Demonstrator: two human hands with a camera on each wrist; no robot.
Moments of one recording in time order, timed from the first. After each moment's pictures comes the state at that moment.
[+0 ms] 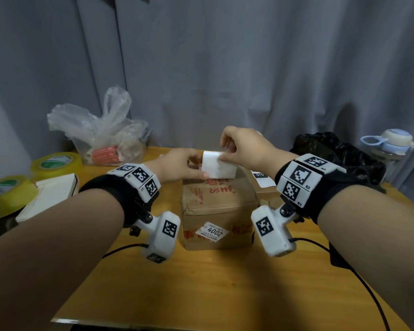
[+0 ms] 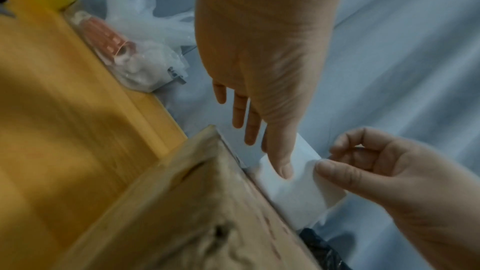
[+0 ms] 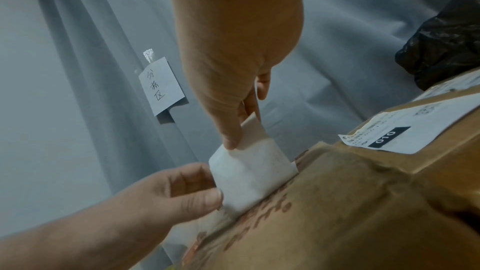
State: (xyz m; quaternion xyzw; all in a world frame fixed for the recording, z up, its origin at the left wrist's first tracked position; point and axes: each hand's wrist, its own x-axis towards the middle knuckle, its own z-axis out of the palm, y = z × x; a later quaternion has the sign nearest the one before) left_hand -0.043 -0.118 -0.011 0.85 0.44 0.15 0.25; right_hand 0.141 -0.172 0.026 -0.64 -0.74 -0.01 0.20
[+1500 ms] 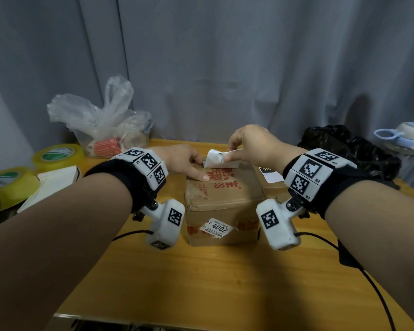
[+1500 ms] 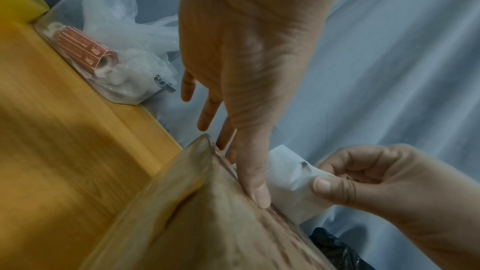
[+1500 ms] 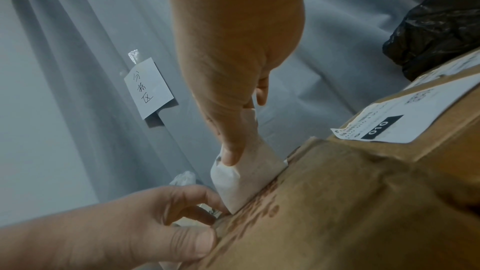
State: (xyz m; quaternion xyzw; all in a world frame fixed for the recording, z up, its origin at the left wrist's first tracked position) left_hand -0.040 -0.101 -0.007 0.86 0.46 0.00 0.21; right_hand 0.148 -0.158 0.016 -0.63 -0.76 0.03 0.17
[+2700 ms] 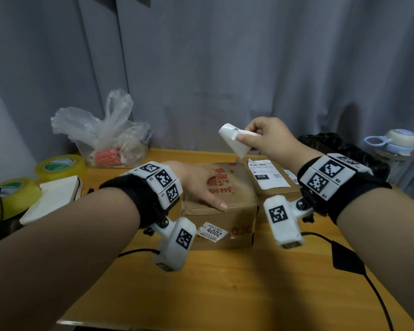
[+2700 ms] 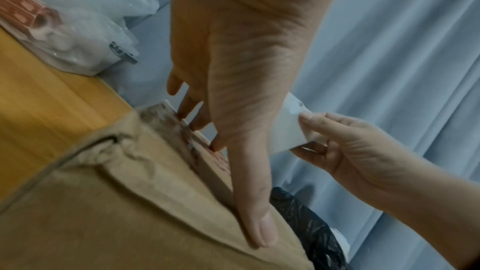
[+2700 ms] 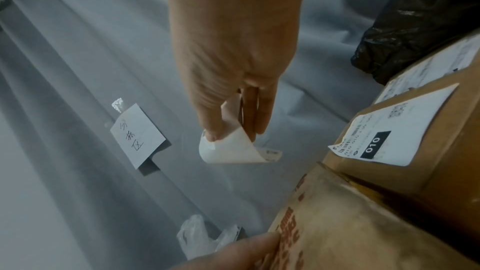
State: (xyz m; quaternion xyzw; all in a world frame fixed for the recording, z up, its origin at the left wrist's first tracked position) left_hand -0.009 -0.138 0.001 0.88 0.42 -0.15 0.16; right_hand 0.177 -0.171 0.031 -0.62 -0.64 0.15 0.43
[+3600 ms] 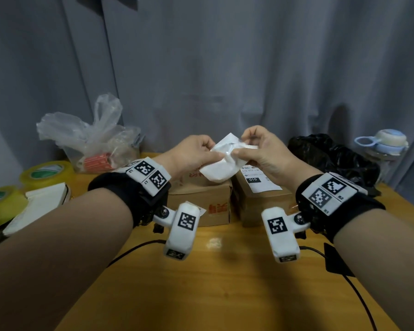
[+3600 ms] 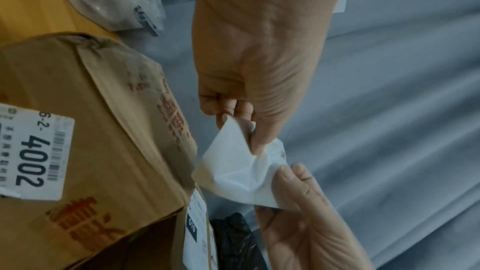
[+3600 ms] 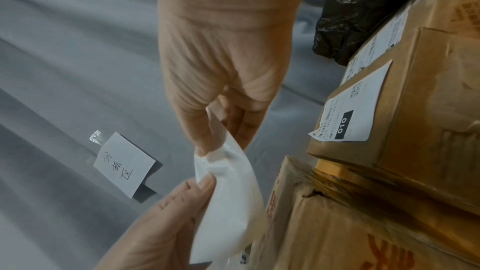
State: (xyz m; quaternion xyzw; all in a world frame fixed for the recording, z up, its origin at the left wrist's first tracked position) left_hand 0.011 -0.127 0.017 0.78 0.39 0.28 0.41; right_hand 0.188 -0.181 0.009 -0.48 -0.56 0.37 0.56
